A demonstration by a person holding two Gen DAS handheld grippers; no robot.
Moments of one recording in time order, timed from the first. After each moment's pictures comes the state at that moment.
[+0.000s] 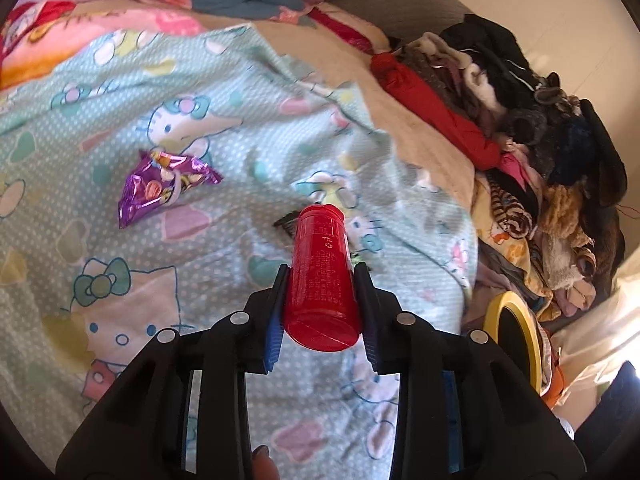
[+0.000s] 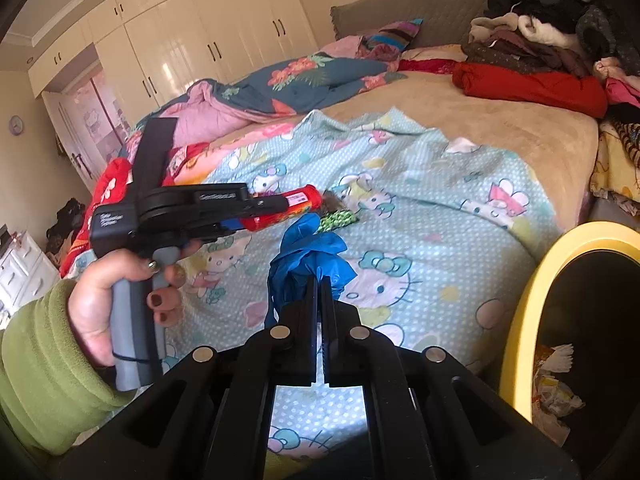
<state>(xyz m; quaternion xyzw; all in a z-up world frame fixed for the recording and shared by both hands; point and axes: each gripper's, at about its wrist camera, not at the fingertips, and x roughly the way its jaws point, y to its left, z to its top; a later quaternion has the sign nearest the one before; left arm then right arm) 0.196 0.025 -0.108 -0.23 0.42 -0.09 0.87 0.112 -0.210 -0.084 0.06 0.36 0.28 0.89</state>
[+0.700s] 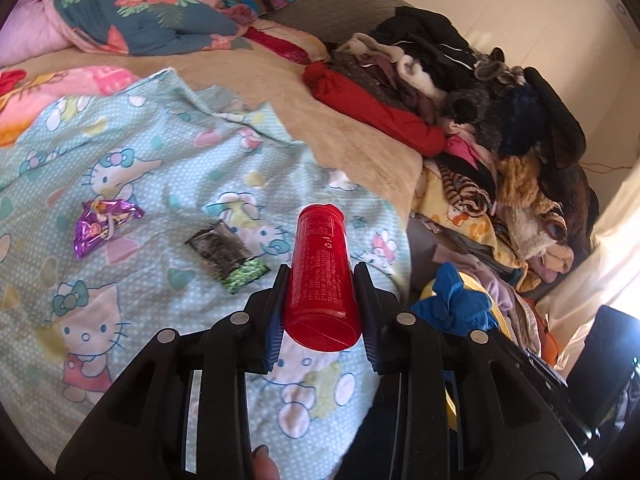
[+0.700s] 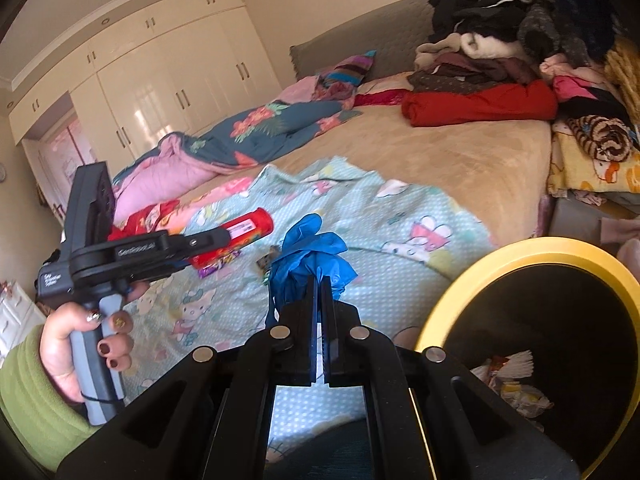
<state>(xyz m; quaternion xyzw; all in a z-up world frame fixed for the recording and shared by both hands) 0.172 -0.038 -0.053 -0.18 0.39 -0.16 0.89 0.108 -0.286 -0.053 0.12 0.31 0.21 0.92</state>
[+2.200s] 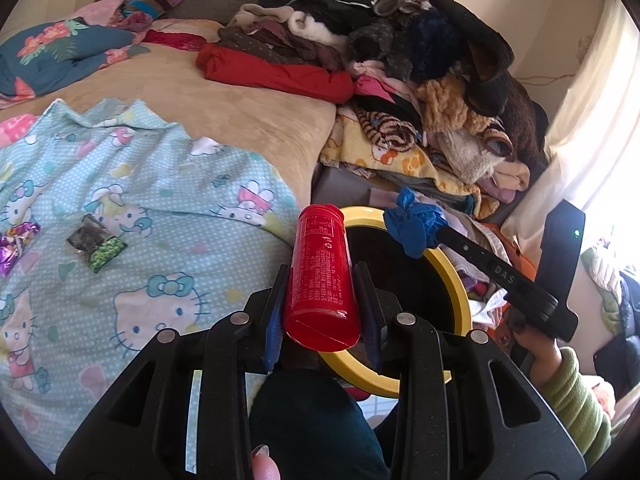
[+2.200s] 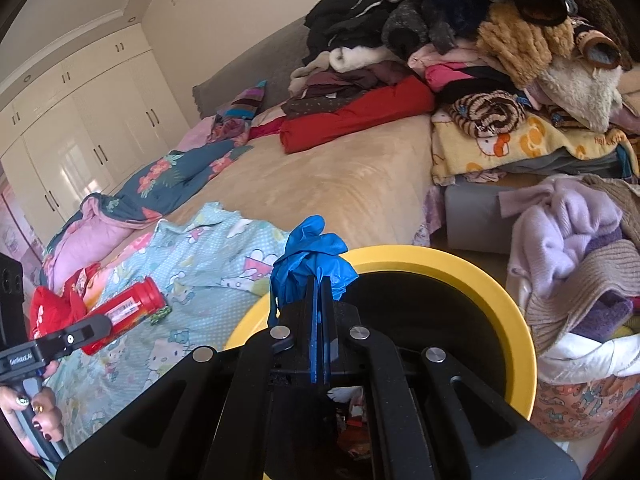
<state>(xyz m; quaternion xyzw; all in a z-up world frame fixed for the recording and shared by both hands) 0.125 -0.161 -0.038 -0.08 0.40 -0.29 0.87 0.097 -0.442 -0.067 0.18 0.30 0.05 0.94</state>
